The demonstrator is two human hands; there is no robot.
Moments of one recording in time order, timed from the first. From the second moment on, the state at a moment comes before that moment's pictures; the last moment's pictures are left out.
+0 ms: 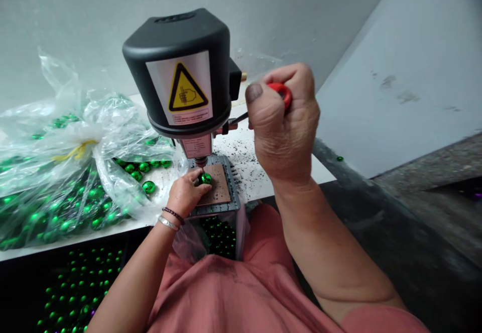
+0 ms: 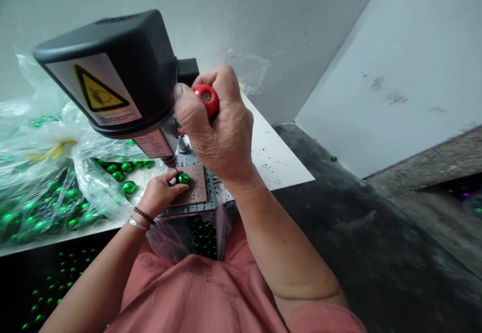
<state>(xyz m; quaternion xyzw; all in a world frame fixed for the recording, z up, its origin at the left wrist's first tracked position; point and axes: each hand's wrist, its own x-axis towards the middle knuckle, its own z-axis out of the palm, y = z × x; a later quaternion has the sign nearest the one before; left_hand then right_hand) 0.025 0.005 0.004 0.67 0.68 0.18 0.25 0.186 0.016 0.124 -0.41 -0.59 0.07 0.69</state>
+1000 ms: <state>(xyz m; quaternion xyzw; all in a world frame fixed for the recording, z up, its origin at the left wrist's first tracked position) 0.023 0.002 -0.001 0.66 0.69 0.19 0.24 0.186 -0.009 0.038 -0.38 -0.62 0.02 0.68</state>
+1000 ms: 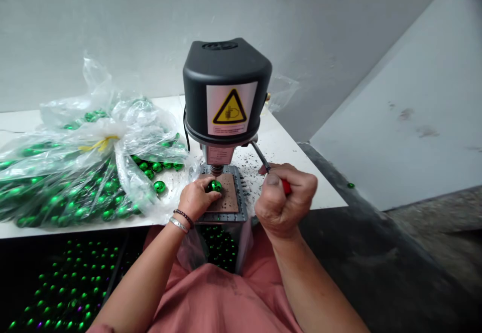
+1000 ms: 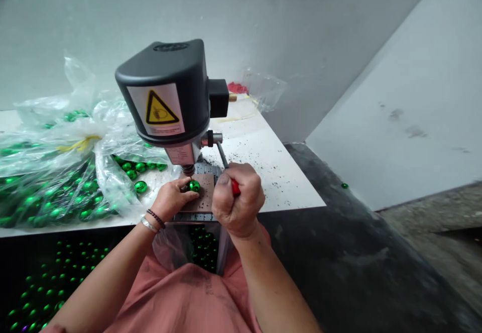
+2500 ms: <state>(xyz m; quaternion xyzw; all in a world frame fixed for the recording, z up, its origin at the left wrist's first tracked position) 0.003 -0.034 0.018 0.37 0.55 0.45 0.60 0.183 0.033 0.137 -0.41 -0.59 0.09 0.69</state>
